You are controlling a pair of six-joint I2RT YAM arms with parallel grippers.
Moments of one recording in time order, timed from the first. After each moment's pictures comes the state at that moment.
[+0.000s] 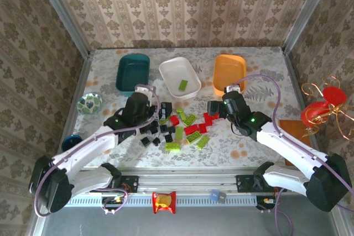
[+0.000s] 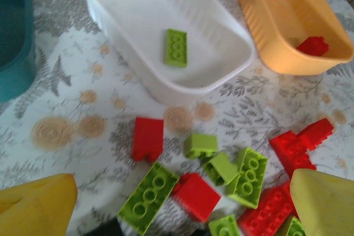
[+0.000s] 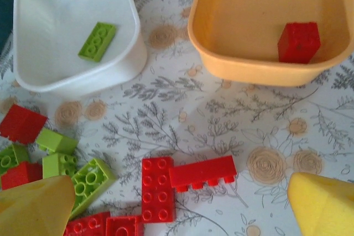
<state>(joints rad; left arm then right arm) -0.69 1.05 0.66 -0.17 -0.08 -0.43 0.57 1.09 0.74 -0.38 0.30 0.48</state>
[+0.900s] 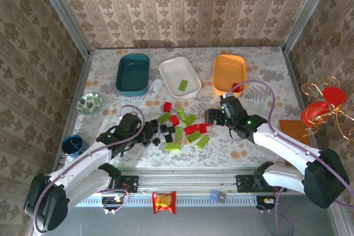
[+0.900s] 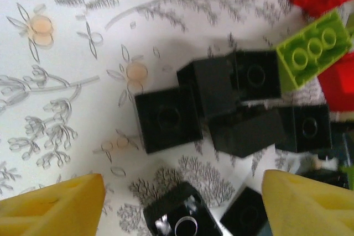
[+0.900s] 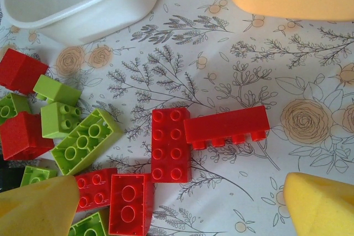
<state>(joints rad) -0.61 0.89 0.41 -0.48 -0.08 -0.72 0.57 1.13 0.67 -0.35 0.18 0.52</state>
